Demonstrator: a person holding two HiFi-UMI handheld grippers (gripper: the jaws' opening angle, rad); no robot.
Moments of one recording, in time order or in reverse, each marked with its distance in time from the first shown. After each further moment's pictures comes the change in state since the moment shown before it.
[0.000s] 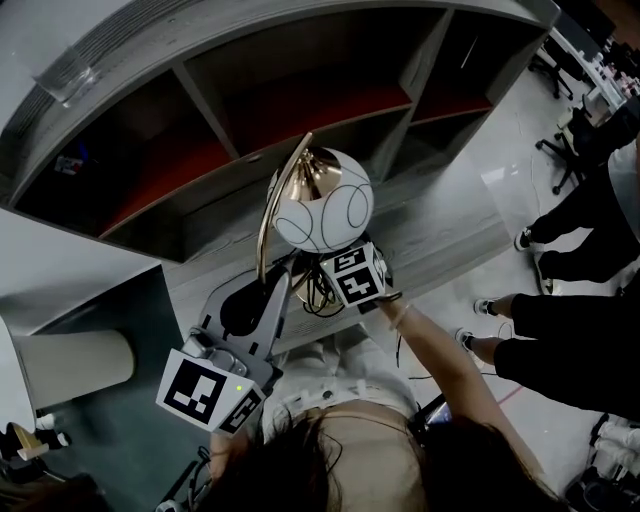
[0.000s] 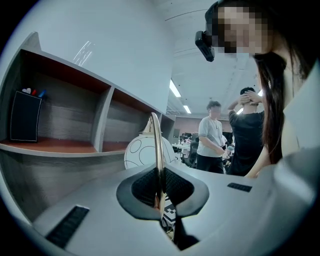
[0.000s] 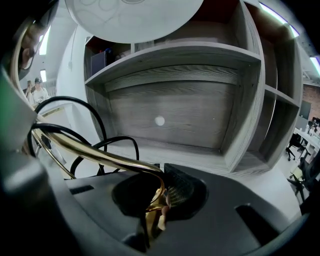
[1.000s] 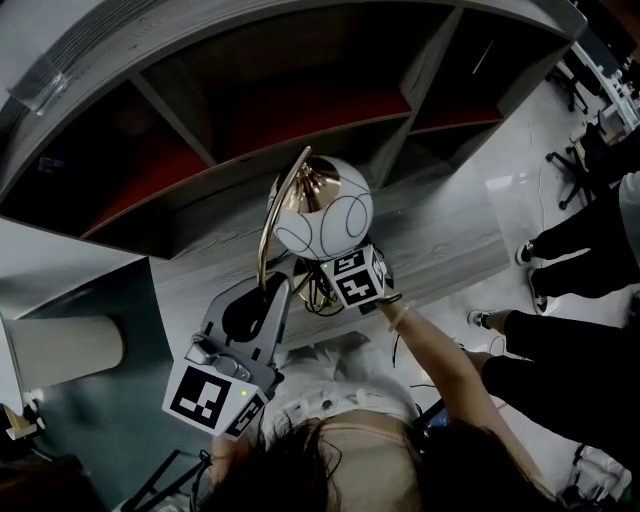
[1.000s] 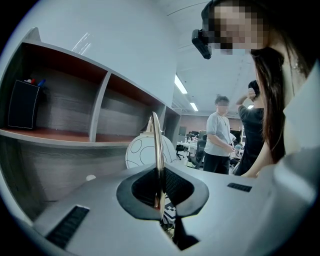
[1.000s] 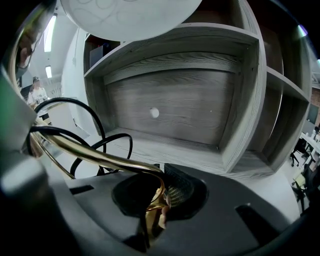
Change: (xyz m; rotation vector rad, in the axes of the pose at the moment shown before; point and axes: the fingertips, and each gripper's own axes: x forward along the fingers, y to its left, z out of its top) left arm 0.047 -0.005 -0.024 -0.022 0.022 0.086; right arm 0.023 -0.044 -0.022 -0.055 0.035 0.043
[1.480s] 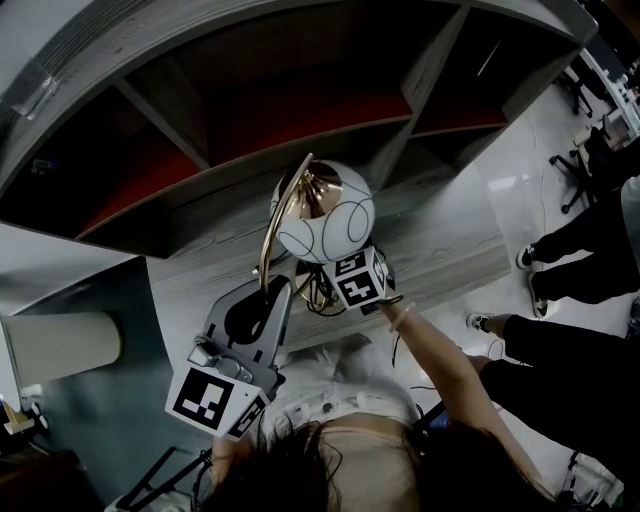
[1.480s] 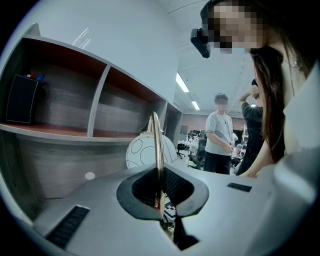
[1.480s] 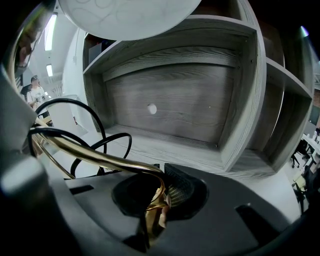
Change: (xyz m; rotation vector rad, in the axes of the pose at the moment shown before) left arm 0.007 0.003 -0.009 -0.012 0.012 0.013; right arm 0.008 -0.006 -0.008 -0.014 0.017 0.007
